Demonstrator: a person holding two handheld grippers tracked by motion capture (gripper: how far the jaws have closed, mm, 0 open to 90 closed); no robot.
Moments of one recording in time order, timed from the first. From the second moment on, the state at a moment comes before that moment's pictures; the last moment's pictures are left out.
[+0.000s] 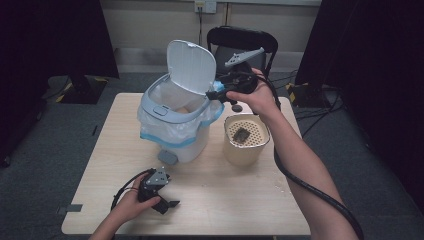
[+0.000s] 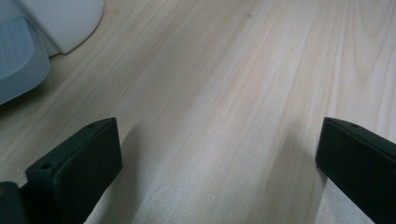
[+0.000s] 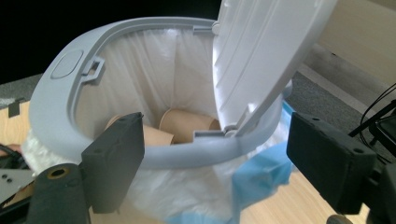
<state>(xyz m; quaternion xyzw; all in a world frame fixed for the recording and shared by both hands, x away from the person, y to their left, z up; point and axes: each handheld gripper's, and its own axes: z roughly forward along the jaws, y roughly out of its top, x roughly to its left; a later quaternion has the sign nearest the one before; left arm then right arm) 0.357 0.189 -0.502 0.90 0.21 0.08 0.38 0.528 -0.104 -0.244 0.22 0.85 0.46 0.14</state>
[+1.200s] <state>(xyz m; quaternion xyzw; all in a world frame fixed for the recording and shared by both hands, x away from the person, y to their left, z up) 0.357 0.189 -0.502 0.90 0.21 0.08 0.38 0.508 -0.065 -0.233 0.15 0.86 0.46 0.14</state>
